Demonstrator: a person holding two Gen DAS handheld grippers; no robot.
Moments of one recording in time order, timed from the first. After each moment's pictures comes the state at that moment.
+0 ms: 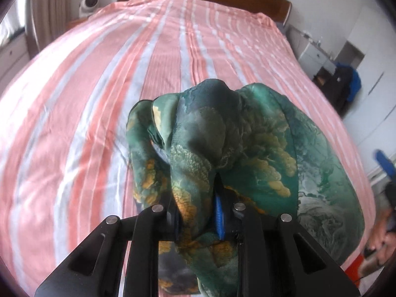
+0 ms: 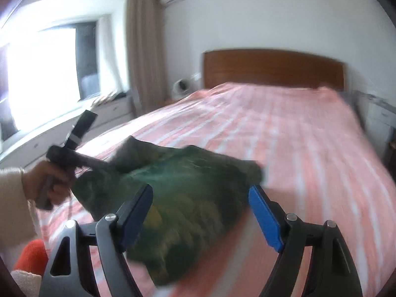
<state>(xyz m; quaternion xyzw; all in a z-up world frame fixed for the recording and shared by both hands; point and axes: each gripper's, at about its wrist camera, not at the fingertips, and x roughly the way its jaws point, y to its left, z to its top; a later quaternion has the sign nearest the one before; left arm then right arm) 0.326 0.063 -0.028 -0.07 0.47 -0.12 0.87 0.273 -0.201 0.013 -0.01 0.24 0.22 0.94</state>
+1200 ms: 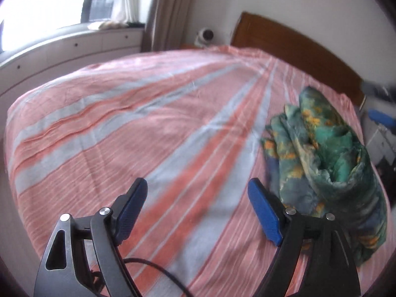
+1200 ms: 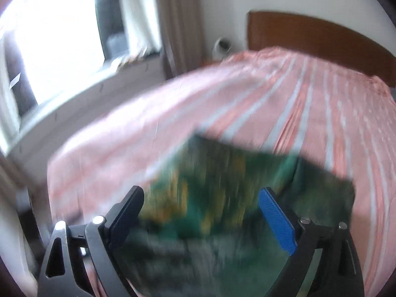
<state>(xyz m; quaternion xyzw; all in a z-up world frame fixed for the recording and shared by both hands) 0.164 0.161 -0.081 -0.17 0.30 0.17 0.92 0.382 -0.026 0.016 -0.03 0.33 0.28 0.90</state>
